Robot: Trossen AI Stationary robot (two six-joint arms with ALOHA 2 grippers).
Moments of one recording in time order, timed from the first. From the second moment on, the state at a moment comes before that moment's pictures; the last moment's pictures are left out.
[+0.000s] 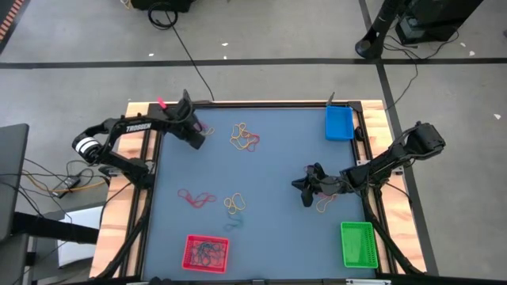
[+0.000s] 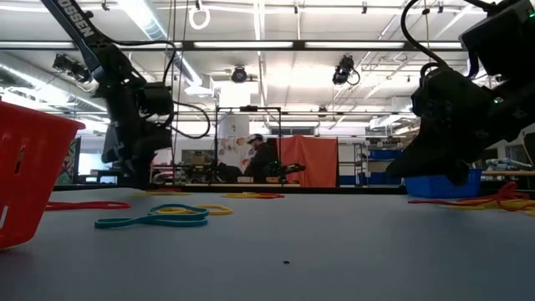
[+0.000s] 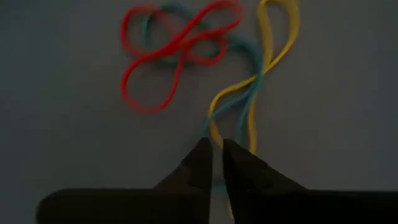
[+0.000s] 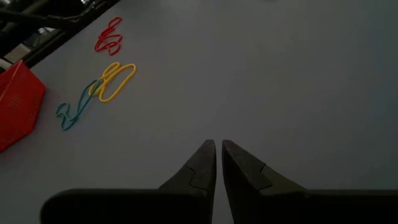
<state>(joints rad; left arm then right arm) 0.88 1.40 0.65 -0.44 0.06 -0.06 0.32 1.41 0.19 0.64 0.47 0.82</state>
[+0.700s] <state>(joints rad) 0.86 1.40 0.59 -0.45 0.05 -0.04 0.32 1.41 0.19 0.63 0.47 0.81</state>
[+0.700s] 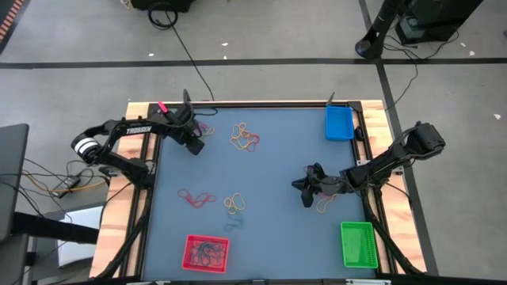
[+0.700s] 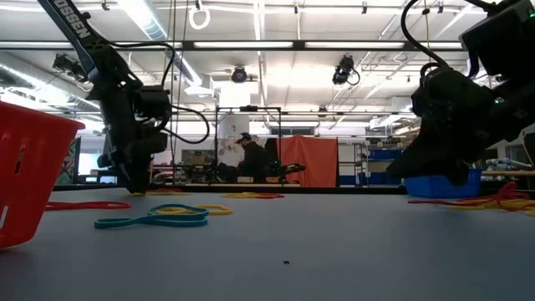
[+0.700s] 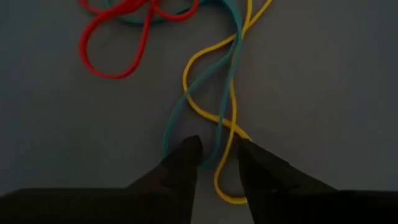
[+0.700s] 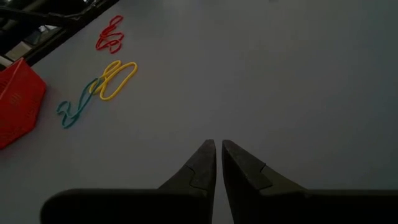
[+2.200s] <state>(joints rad) 0.80 1.33 0.71 -0.60 -0.03 -0.06 0.32 1.41 0.19 0.63 0.47 0.81</state>
